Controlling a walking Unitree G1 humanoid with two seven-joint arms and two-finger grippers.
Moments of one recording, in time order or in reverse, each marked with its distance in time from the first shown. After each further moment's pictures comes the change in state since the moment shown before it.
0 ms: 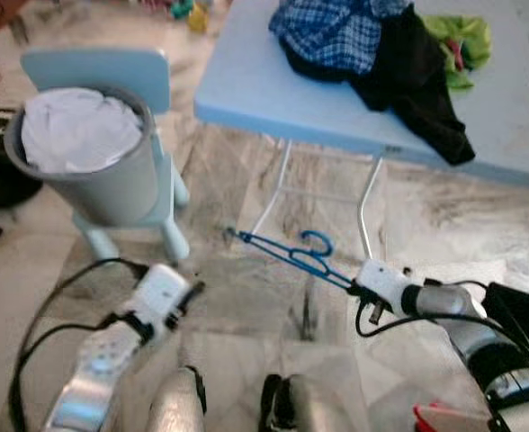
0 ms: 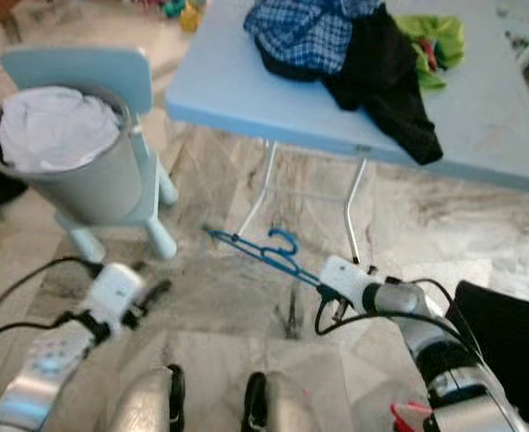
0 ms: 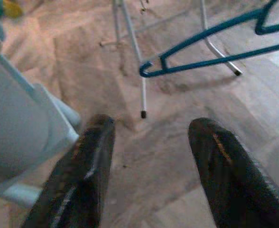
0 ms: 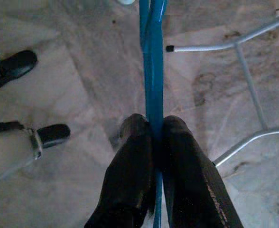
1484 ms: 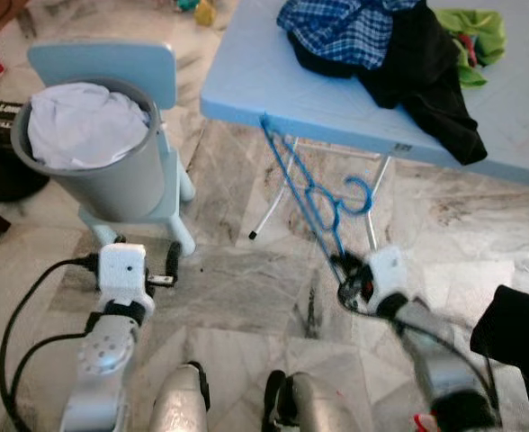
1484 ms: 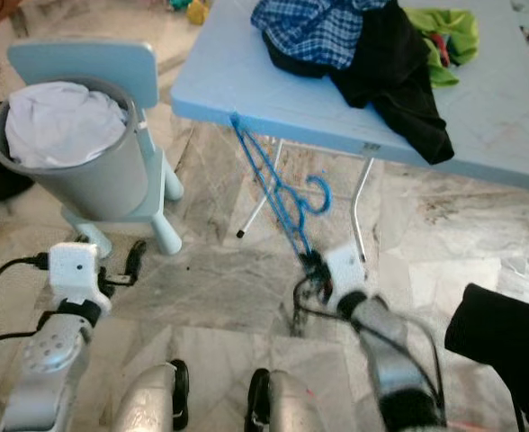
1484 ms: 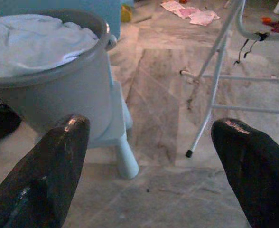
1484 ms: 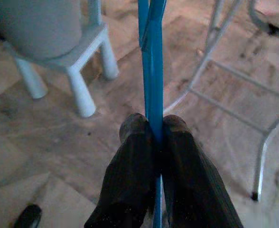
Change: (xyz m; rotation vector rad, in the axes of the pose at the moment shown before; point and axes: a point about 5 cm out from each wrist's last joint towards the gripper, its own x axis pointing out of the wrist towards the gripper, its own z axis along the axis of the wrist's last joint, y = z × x) left arm -0.006 0.012 0.022 -0.311 -0.121 0.434; right arm 0.003 0.038 0.029 0.520 -0.388 -0.363
